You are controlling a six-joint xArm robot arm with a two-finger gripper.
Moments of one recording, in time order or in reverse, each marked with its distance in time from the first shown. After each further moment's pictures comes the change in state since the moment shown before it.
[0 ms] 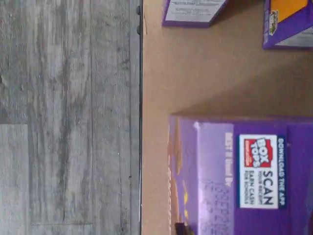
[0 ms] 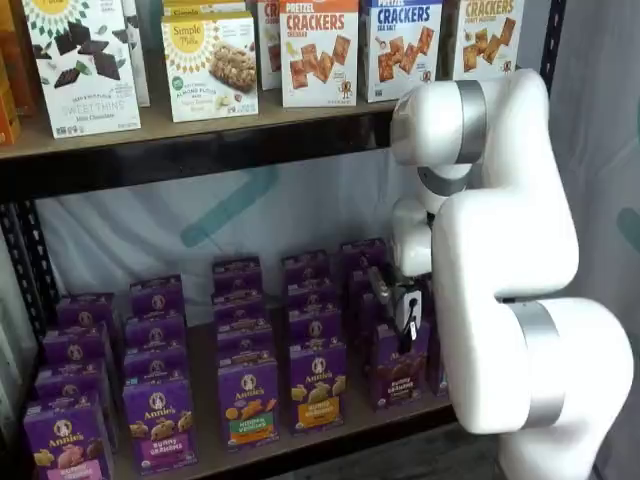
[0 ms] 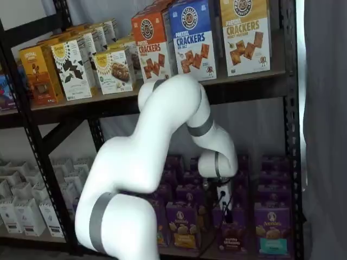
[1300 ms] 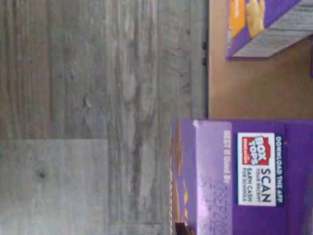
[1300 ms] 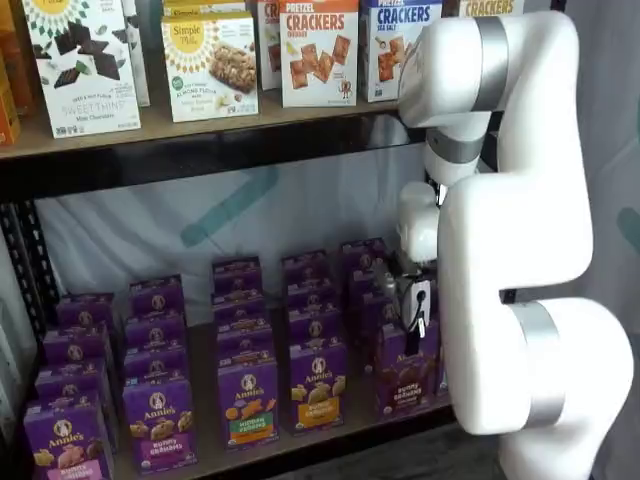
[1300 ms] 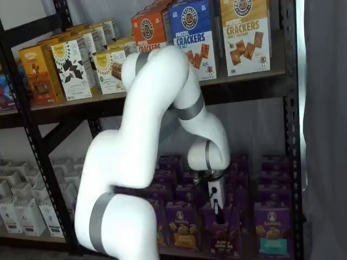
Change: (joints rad) arm 0.011 -0.299 0.360 0.025 0.001 -0.009
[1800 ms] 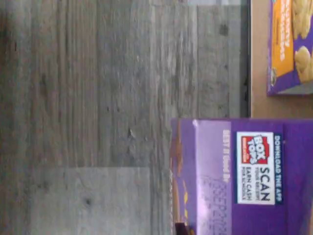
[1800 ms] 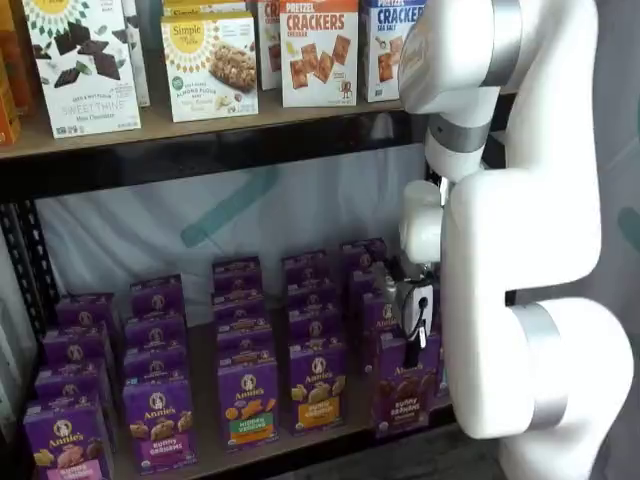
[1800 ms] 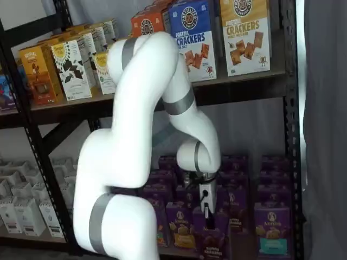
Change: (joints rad) arm 0.040 -0.155 0.205 0.151 -0.016 -0.103
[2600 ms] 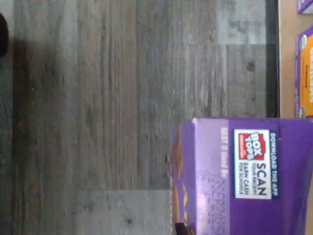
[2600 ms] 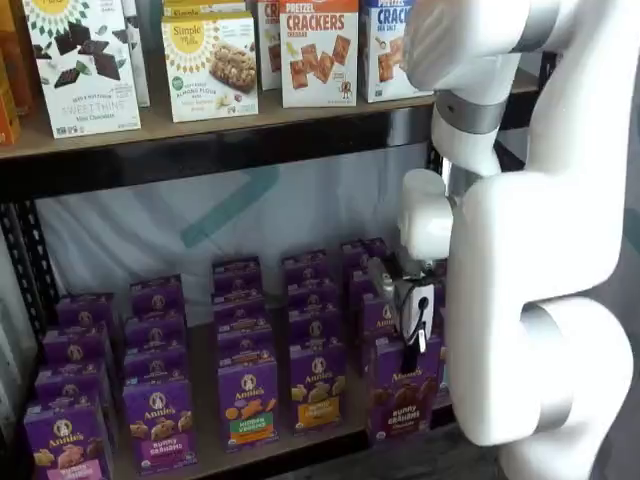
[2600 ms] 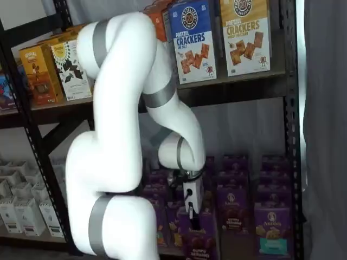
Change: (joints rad) arm 0.076 -0.293 0.283 0.053 -0.001 0.027
